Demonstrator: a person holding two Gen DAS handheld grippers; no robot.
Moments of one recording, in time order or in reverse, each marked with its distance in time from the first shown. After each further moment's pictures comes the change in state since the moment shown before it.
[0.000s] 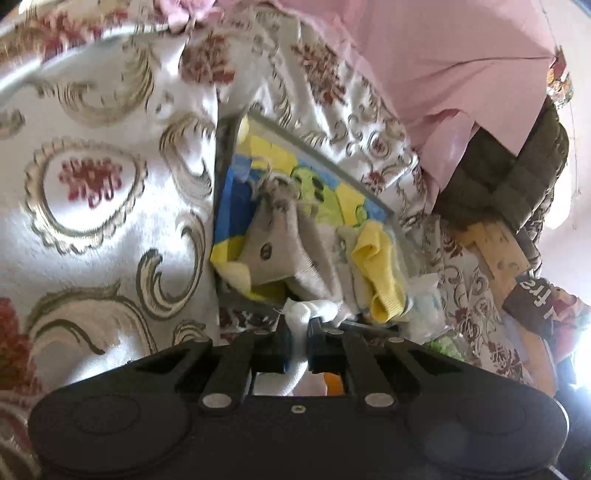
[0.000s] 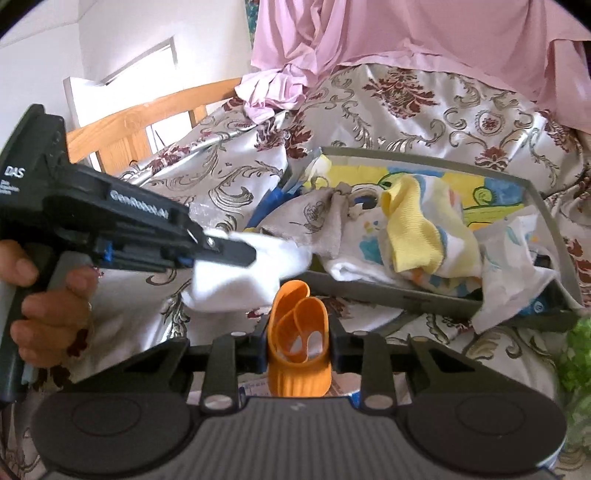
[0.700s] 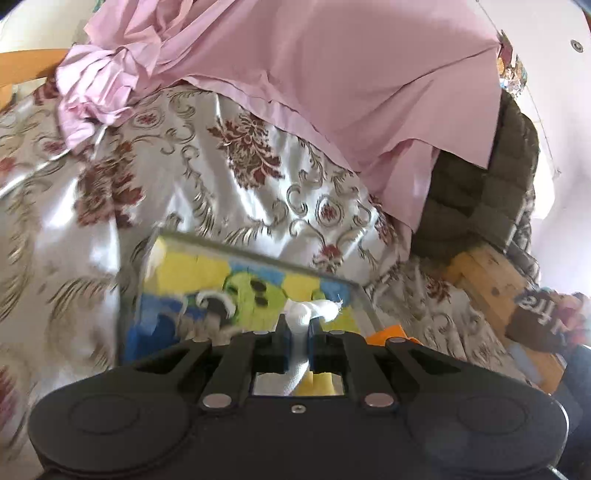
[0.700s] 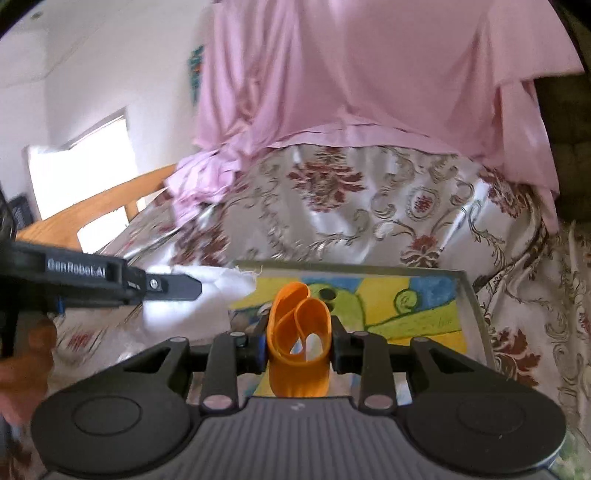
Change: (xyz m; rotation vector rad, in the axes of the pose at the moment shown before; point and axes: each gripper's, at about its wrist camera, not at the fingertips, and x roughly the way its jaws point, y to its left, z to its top) left arm 0.045 -0.088 0.075 0.205 -0.172 -0.001; right arm 0.006 -0.097 0.097 0.092 -0.204 -0.104
